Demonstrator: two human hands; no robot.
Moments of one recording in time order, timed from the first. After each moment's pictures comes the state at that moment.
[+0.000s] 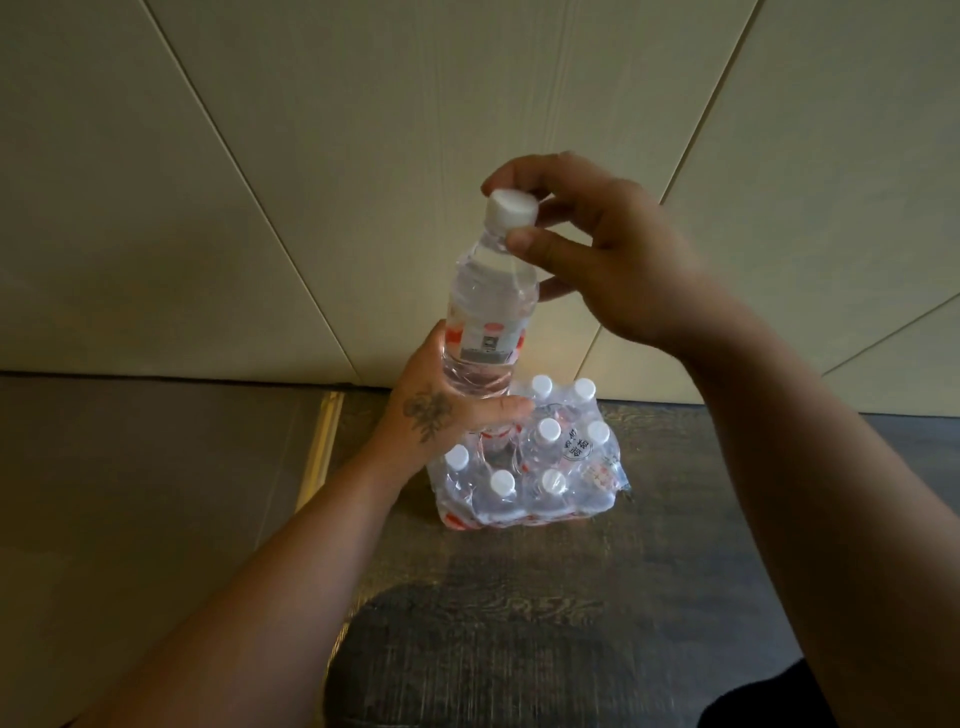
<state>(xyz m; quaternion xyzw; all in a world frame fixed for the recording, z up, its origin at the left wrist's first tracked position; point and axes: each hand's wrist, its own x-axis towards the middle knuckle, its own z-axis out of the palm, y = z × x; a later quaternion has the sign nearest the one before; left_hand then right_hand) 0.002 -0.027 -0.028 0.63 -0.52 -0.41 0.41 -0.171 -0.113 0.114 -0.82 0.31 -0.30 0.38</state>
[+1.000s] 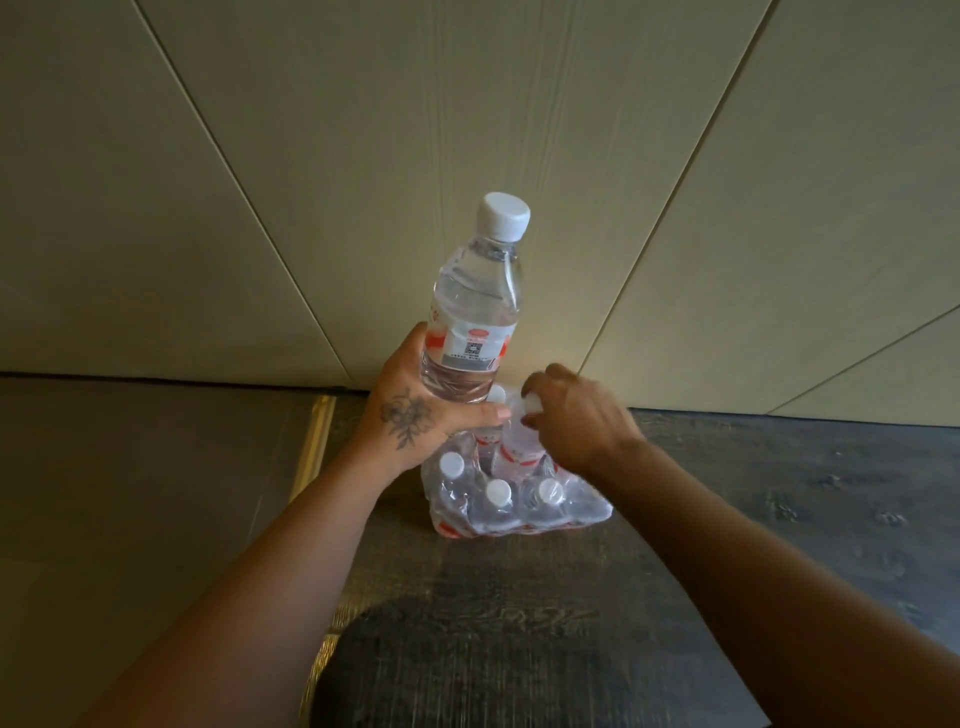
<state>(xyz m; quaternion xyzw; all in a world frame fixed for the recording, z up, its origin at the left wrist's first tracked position) 0.016 -0.022 -0.030 0.65 -0.48 -0.41 0.42 -0.178 -0.089 -0.050 -0.85 0.51 0.02 0.14</state>
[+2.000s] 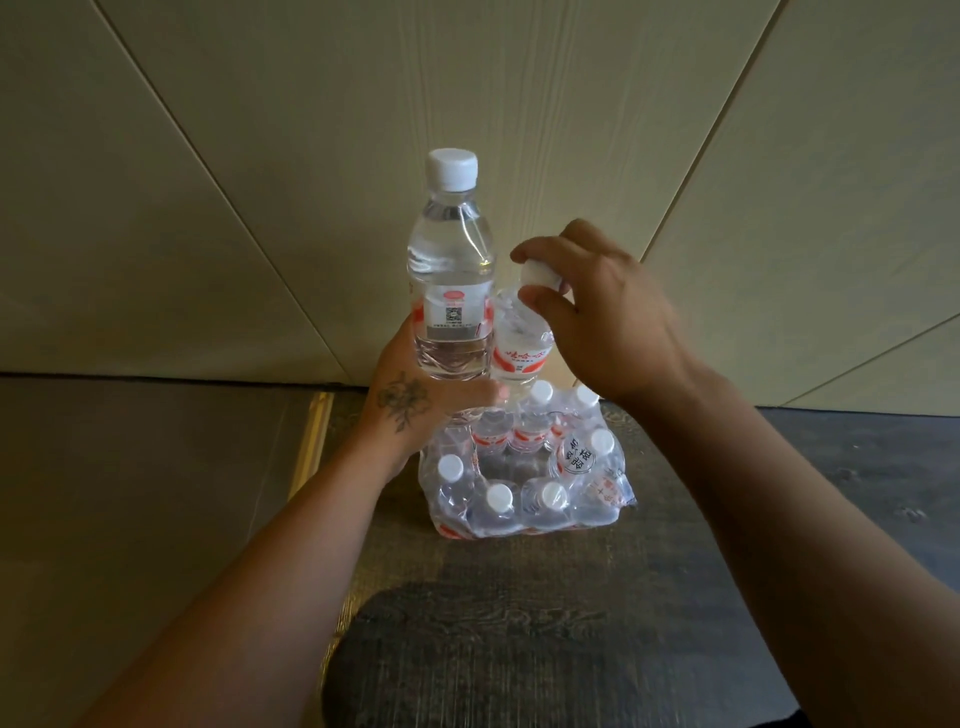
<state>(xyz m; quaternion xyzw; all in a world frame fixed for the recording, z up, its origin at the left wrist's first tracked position) 0.016 -0.045 -0.039 0.63 -0.45 -0.43 0.45 -0.169 -0.123 0.049 -0.86 0.44 -0.22 0.14</state>
